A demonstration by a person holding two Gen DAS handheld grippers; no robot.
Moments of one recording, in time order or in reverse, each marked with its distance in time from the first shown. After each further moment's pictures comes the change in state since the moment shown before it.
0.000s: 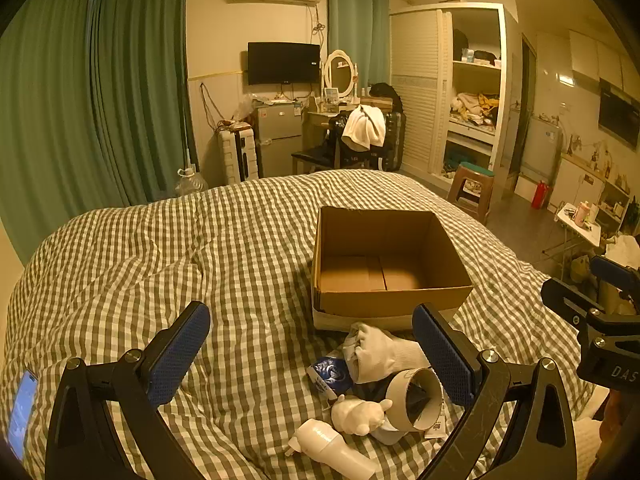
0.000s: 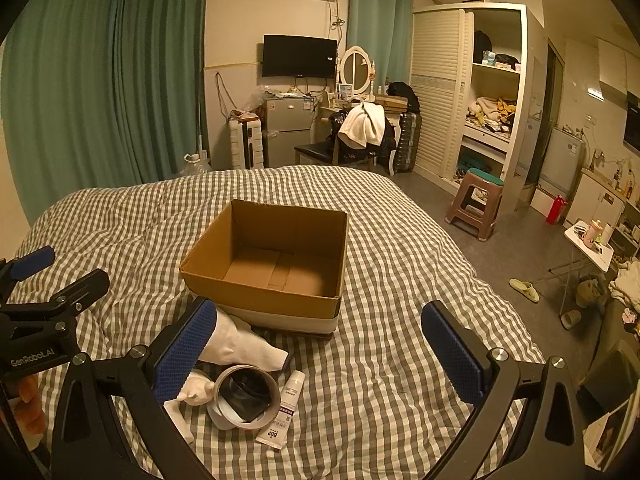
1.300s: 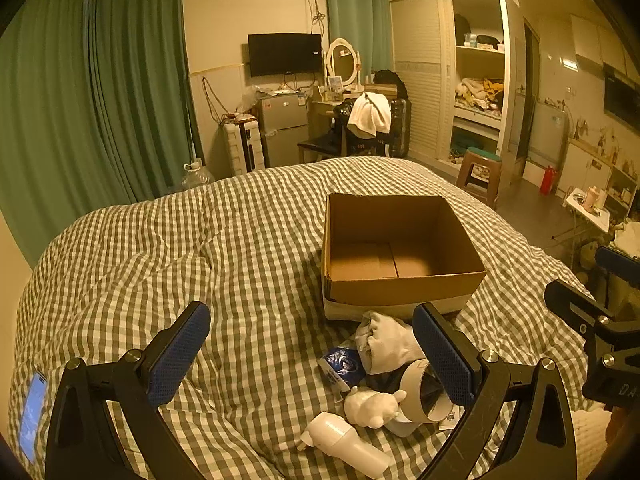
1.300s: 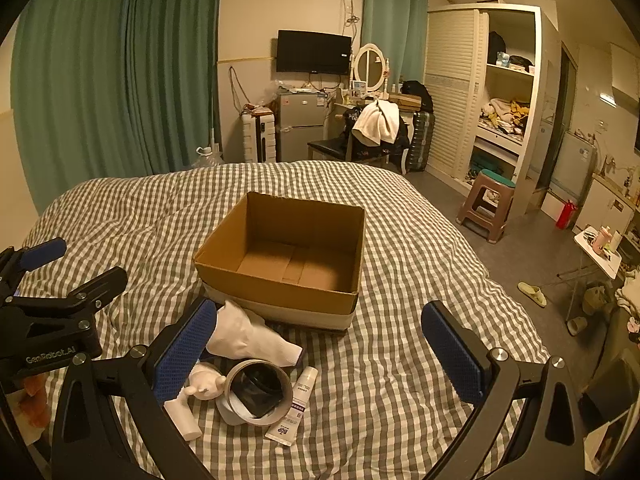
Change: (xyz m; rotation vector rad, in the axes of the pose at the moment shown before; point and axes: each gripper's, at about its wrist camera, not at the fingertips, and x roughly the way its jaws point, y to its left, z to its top) left arm 0.011 0.004 -0.002 0.028 0.045 0.034; right arm 0.008 0.015 -0.007 -0.036 0.015 0.044
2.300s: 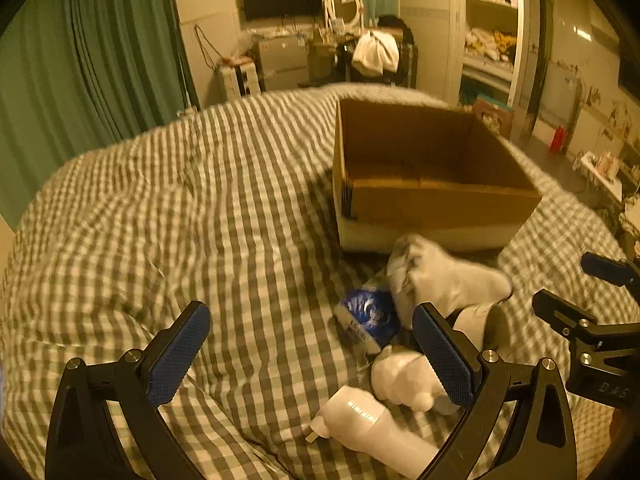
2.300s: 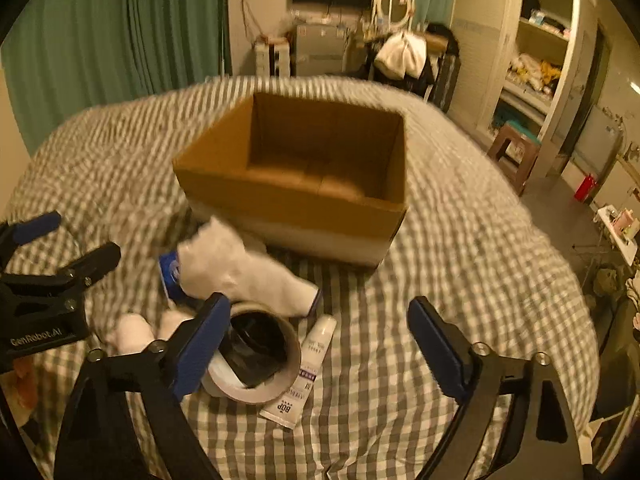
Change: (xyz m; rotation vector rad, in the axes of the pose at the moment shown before) left arm 0.091 0.004 -0.053 0.022 0.224 0.007; right arm 0.108 0.014 -0.056 -0.044 0.277 0.047
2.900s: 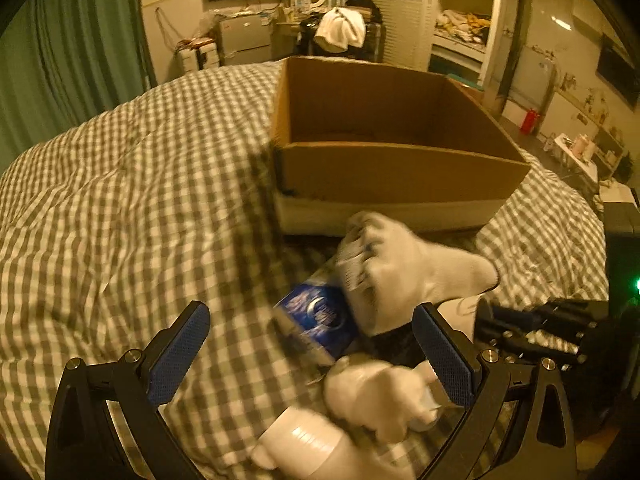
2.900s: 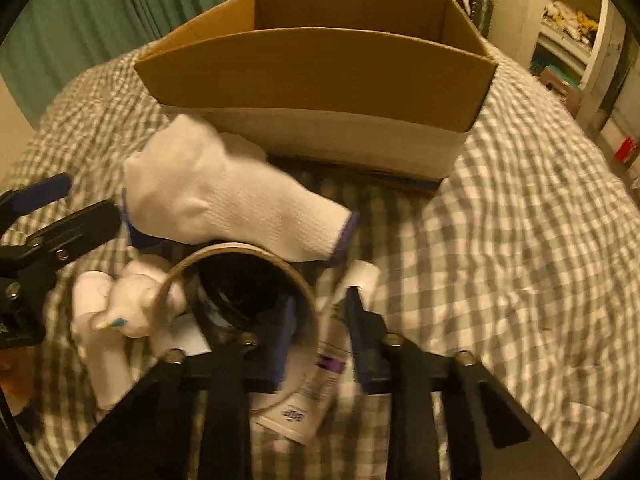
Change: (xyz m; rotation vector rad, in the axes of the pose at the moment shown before) left arm 0.040 -0.029 0.004 0.047 0.049 -0.136; right arm 0.085 -0.007 -0.036 0.030 0.172 0.162
